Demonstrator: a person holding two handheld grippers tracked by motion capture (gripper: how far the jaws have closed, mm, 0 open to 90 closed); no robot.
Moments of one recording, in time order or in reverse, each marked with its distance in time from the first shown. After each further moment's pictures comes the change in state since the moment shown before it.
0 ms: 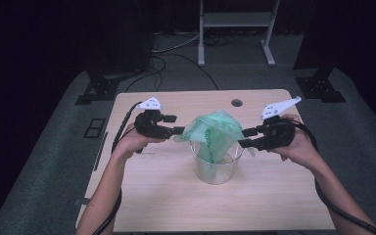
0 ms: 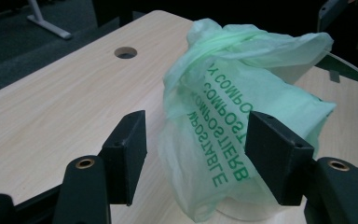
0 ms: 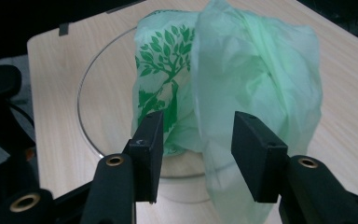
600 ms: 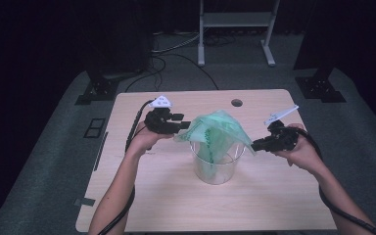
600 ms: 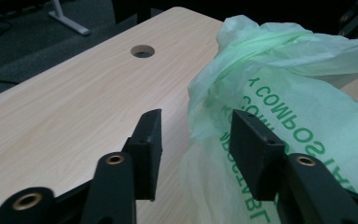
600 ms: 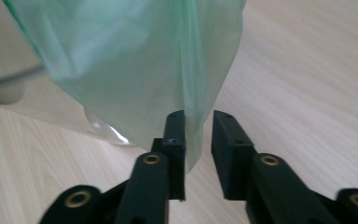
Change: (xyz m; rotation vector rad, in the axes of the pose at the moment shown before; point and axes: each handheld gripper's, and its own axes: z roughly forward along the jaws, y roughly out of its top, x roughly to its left) left arm 0.007 0.003 0.030 0.002 0.087 -0.018; right arm -0.044 -0.052 0.019 0.175 -0.101 0.194
